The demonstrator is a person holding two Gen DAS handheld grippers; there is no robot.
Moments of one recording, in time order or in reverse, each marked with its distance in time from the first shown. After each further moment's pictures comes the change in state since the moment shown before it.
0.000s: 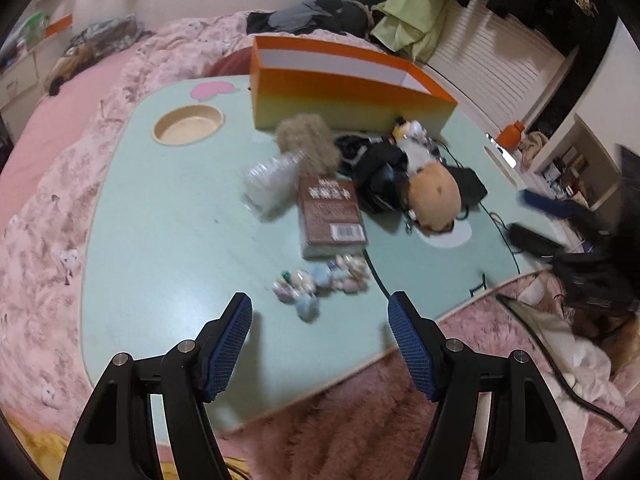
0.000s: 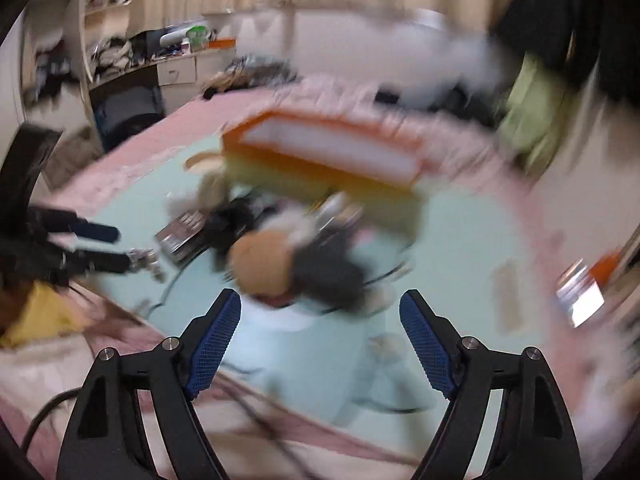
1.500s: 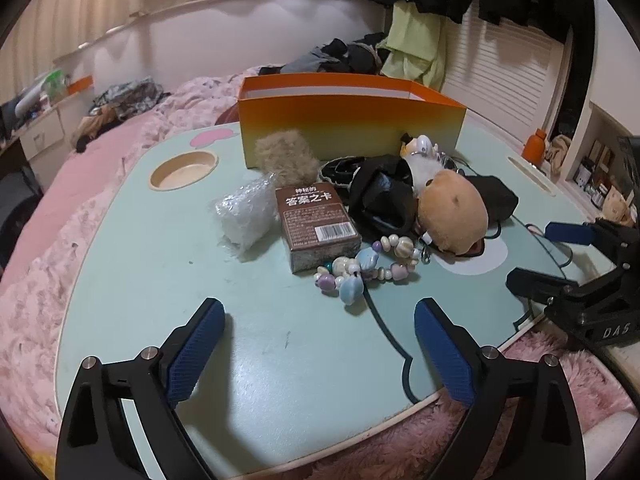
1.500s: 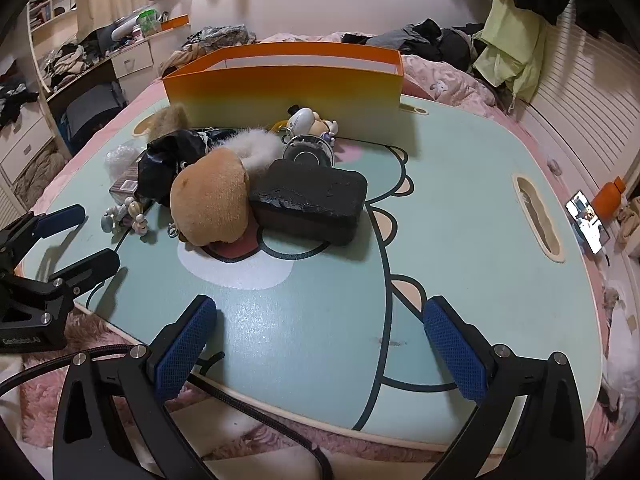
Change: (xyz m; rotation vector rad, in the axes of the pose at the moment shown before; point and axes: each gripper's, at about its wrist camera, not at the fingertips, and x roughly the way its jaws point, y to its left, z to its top) left arm 0.032 -0.027 -0.003 0.055 -0.222 0.135; right arm 0.037 -0.021 -0.027 0.081 0.078 -0.122
